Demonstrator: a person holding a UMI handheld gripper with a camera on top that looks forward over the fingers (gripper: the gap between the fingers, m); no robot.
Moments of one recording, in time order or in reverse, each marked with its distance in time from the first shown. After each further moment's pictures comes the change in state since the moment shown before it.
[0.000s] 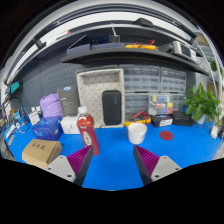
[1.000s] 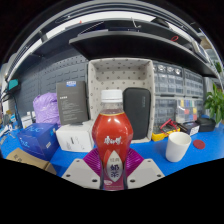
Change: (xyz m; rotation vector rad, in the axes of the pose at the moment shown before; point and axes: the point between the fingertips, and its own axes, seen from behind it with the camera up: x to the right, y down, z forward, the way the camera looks) arm -0.097 -0.006 0.193 0.192 -0.008 -0.023
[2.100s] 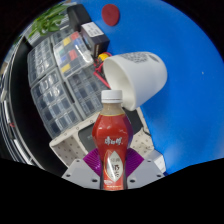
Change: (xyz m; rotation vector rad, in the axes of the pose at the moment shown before) arm 0.089 -0.078 0.044 -0.133 -0.174 2.000
